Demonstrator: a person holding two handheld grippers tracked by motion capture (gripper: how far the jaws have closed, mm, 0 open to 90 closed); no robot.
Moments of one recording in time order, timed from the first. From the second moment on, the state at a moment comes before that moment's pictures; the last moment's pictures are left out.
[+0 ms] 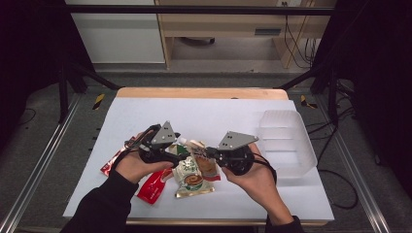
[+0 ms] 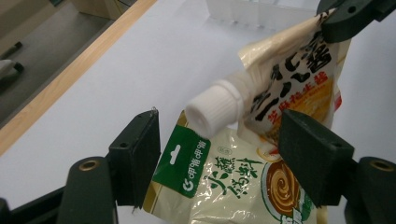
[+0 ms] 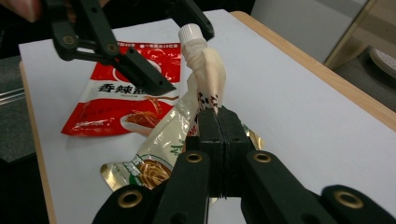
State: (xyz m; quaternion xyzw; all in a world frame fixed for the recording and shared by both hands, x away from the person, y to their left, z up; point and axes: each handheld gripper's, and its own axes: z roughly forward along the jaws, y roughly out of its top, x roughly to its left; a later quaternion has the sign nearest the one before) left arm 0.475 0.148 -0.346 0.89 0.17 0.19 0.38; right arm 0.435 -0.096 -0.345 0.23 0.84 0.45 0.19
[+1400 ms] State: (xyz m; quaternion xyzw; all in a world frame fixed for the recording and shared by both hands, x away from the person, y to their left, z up) left arm 0.479 0.132 -0.325 0.90 0.15 0.13 0.39; right arm 0.441 -0.106 -0.355 0.25 0.83 0.46 0.19
